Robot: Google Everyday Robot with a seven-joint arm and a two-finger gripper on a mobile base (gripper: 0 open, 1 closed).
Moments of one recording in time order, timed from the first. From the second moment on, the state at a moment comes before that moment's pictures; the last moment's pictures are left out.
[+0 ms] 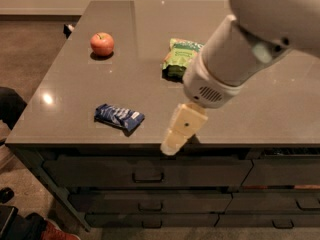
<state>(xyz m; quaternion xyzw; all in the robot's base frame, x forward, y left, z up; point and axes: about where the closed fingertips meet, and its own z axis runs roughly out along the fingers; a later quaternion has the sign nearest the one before) 0.441 -0.056 0.912 -0.57 0.79 0.09 0.21</state>
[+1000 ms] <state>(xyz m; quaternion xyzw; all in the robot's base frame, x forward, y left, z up) 0.474 0.040 0.876 -0.53 0.81 0.14 0.22</state>
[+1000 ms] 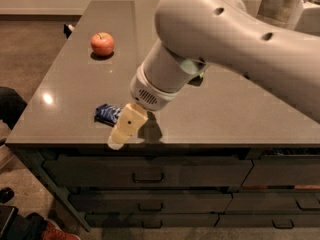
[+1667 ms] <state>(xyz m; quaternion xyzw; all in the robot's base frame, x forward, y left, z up) 0.504 0.071 0.856 -0.50 0.82 0.15 0.21</state>
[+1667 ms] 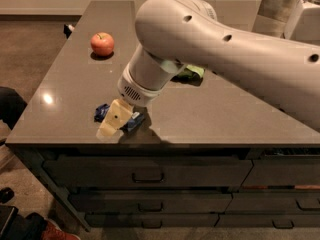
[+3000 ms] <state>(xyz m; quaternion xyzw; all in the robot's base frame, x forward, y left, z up) 0.516 0.095 0.845 -0.50 0.82 0.16 0.21</state>
